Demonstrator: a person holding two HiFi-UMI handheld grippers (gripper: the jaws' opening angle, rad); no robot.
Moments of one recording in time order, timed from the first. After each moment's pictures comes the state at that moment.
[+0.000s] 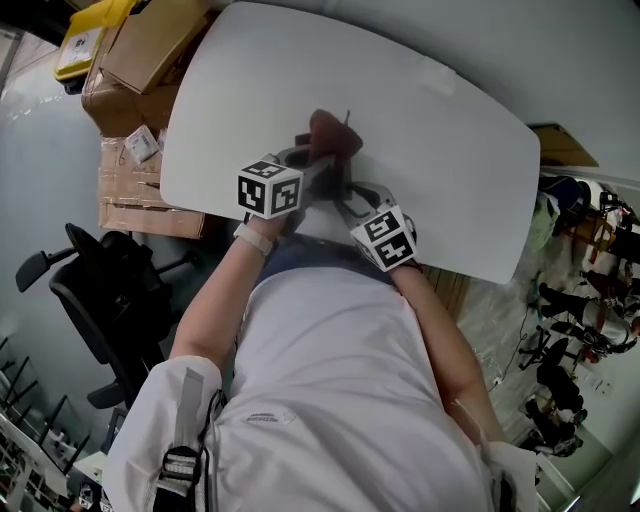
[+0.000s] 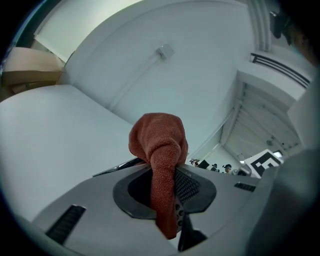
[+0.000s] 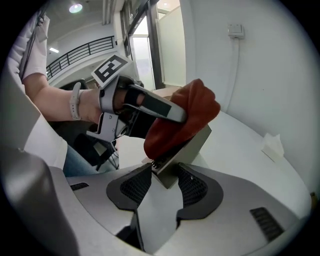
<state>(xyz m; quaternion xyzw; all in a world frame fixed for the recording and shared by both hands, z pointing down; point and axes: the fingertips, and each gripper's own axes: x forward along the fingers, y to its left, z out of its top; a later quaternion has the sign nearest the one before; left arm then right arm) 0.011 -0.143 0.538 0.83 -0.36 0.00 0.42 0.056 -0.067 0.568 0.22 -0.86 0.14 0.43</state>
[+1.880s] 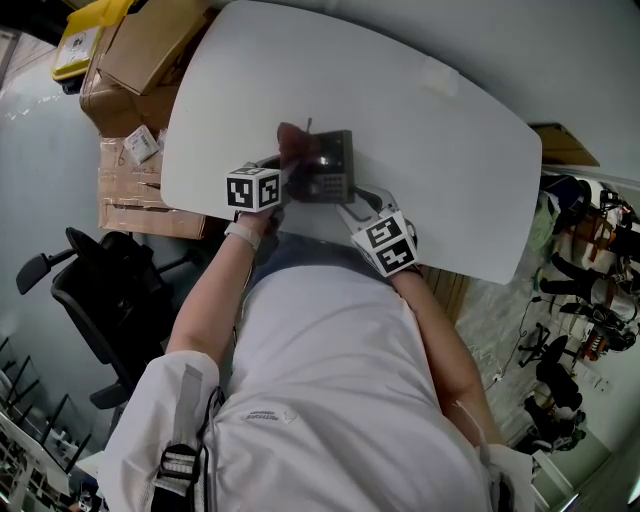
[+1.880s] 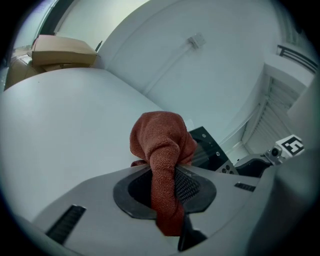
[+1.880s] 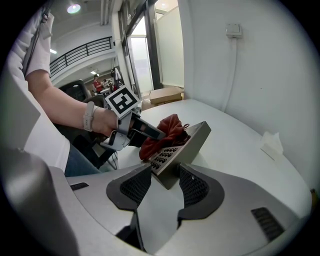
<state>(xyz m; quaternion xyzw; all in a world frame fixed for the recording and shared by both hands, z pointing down) -0.044 -0.131 0.642 0.76 -0.43 0.07 0.48 0.056 -0.068 0.569 0.23 -0.86 0.14 0.43</state>
